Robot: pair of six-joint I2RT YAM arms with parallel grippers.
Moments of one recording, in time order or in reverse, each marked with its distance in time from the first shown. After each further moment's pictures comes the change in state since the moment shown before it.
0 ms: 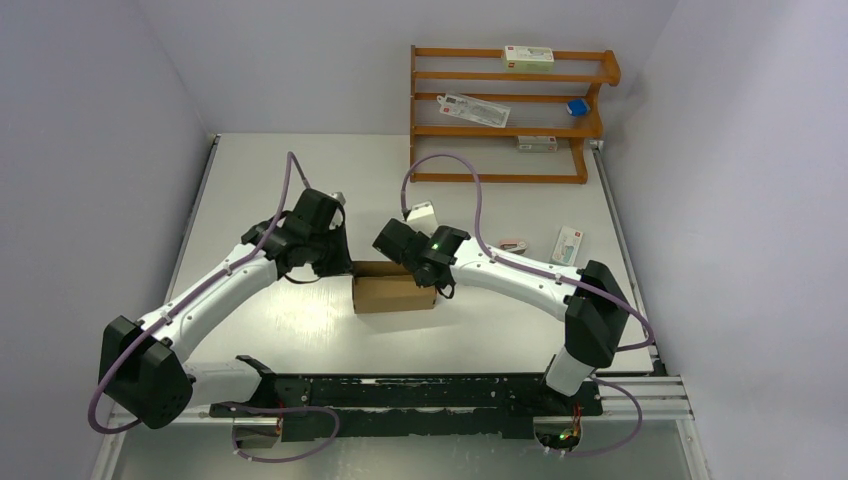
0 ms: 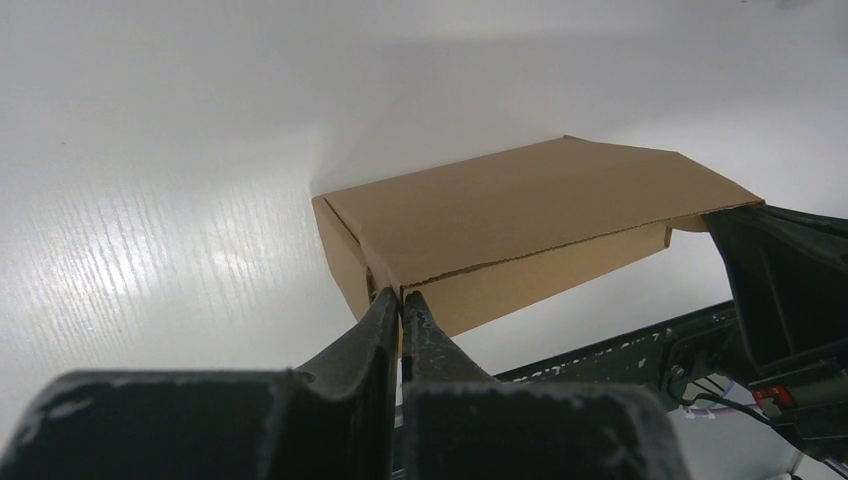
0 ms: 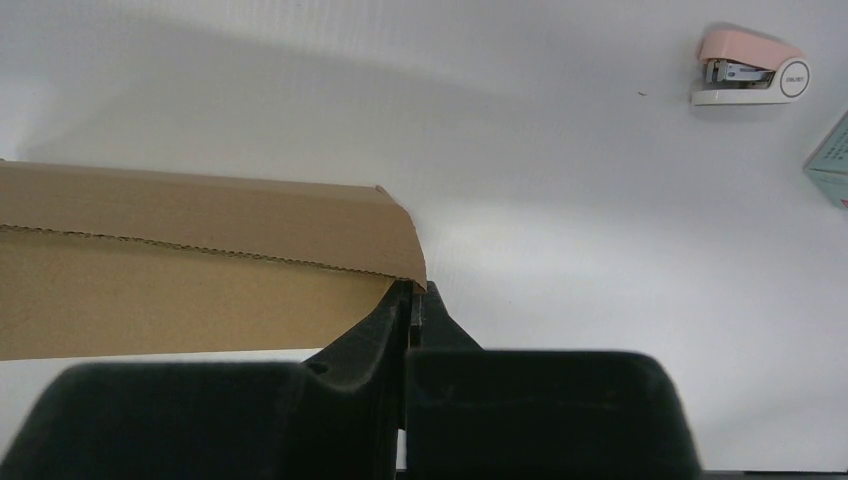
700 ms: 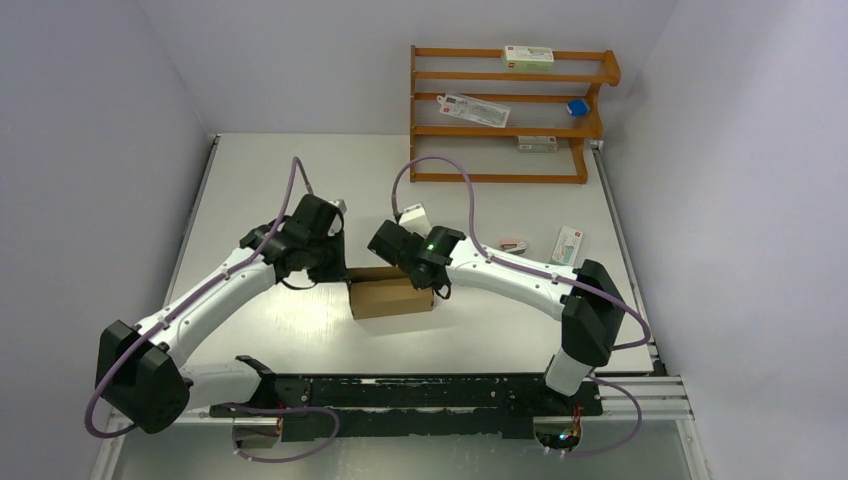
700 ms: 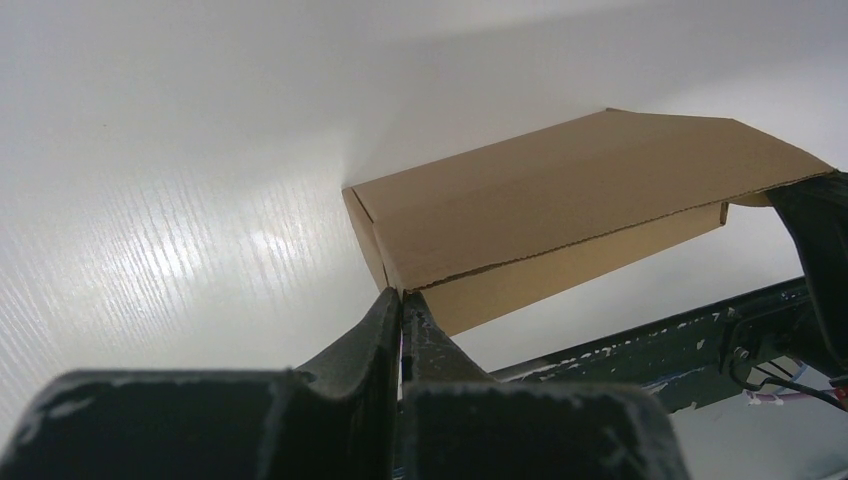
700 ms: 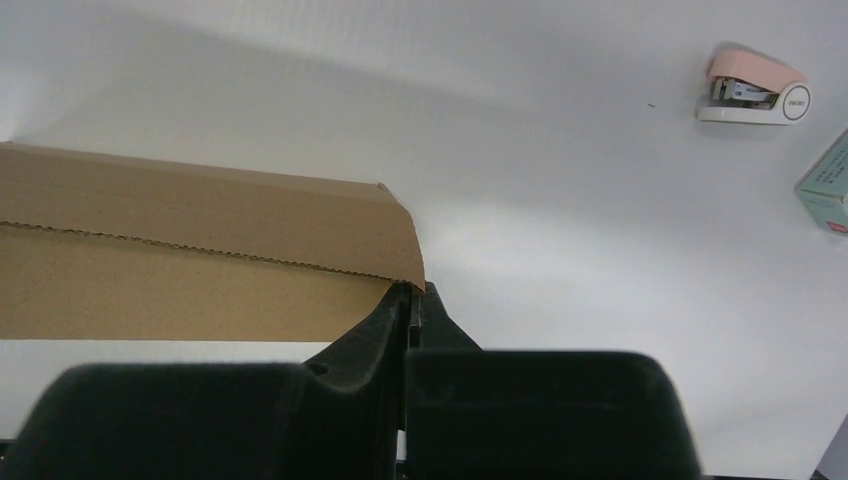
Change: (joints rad) left arm -0.005 -0.014 -0.014 -0.057 -0.024 0.088; right arm 0.018 0.017 0.029 -0.016 -0.011 -0.051
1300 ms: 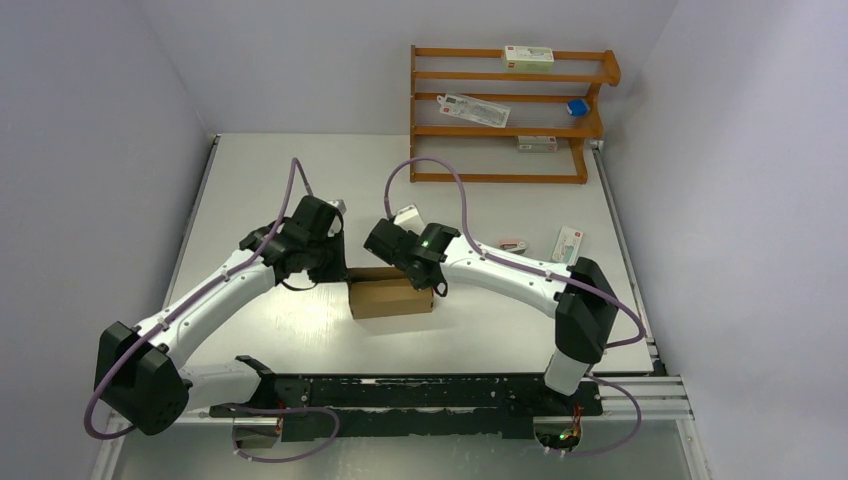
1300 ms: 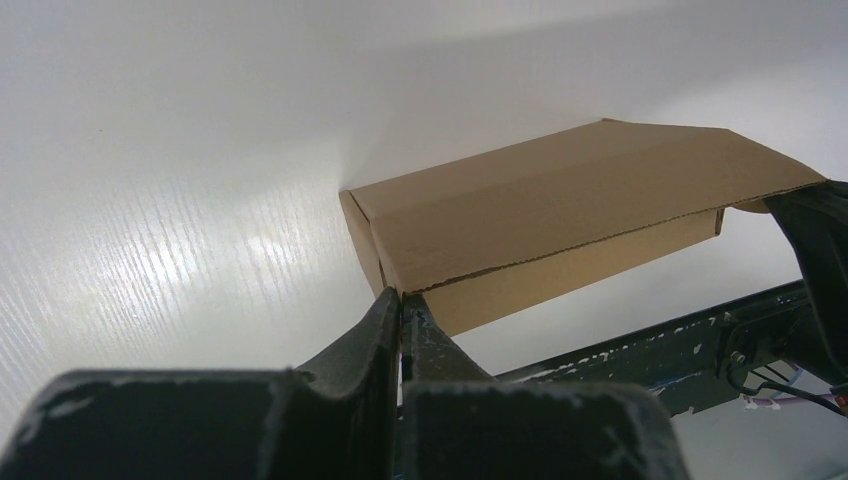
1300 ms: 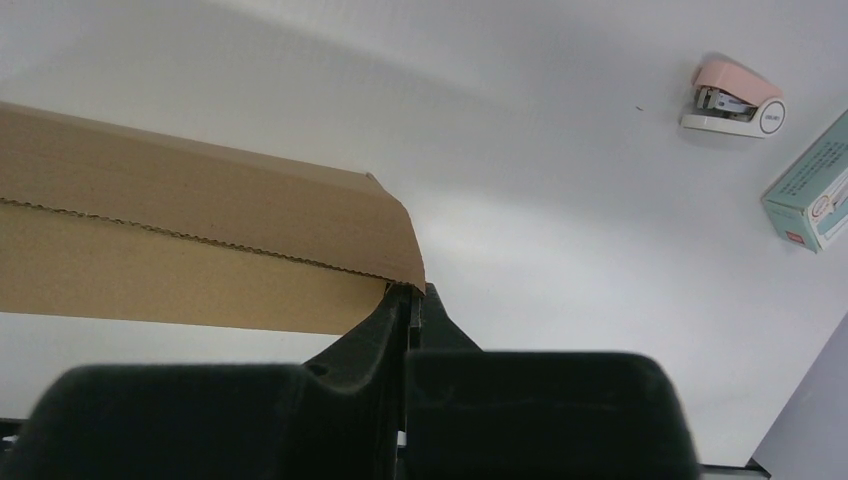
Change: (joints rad) left arm 0.000 -0.016 -0.026 0.029 0.001 -0.008; right arm 0.002 0.032 0.047 -0.055 -0.021 -0.080
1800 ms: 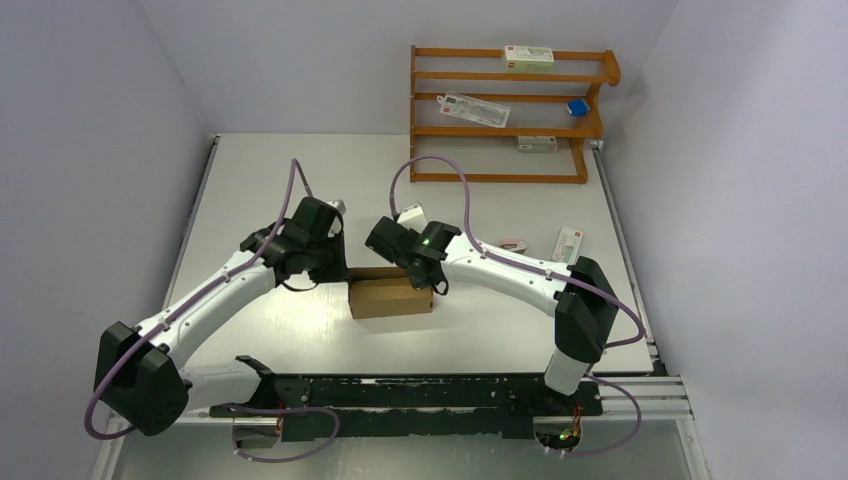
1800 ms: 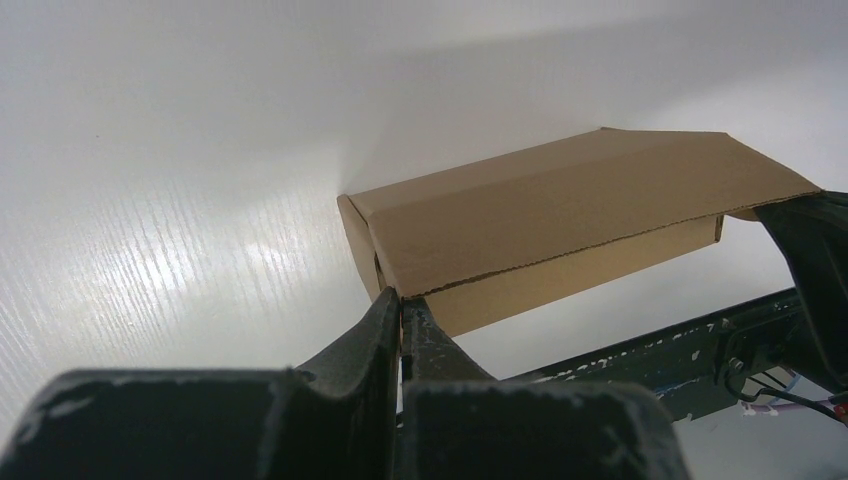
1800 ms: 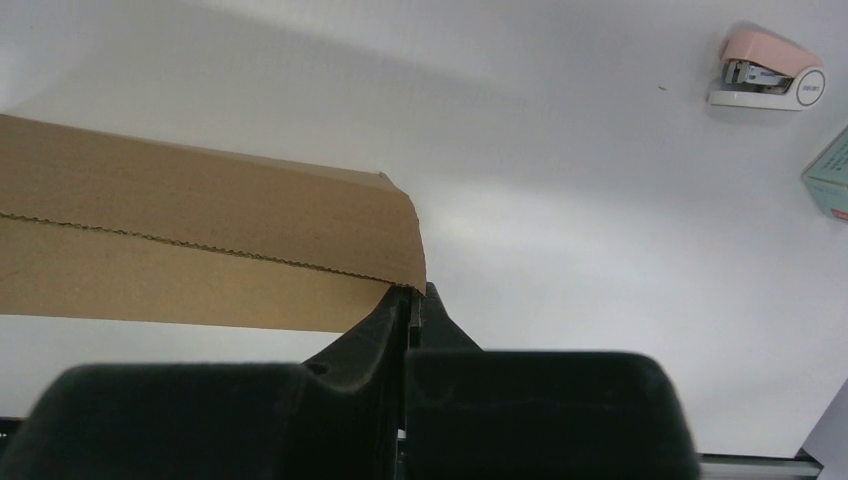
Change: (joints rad) left arm 0.000 -0.001 -0.017 0.027 -0.001 -0.006; right arm -0.010 0.006 0.006 -0.007 -0.026 0.066
